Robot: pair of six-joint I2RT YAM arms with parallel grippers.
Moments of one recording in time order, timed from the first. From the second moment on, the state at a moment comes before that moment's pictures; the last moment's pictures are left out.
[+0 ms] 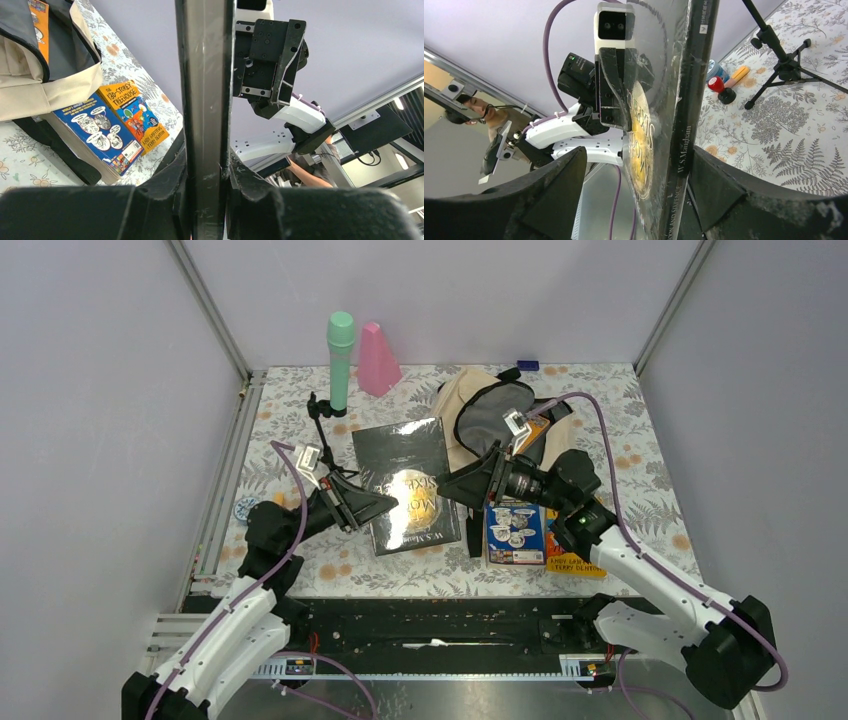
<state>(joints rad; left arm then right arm) -0.40 0.63 0.38 0.54 0.70 -1.12 0.63 1.00 0.71 0.43 -0.63 0.90</state>
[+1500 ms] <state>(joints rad) -0.53 0.84 0.63 0.04 0.48 -0.61 0.33 0.98 0.80 -0.15 -0.44 0.72</state>
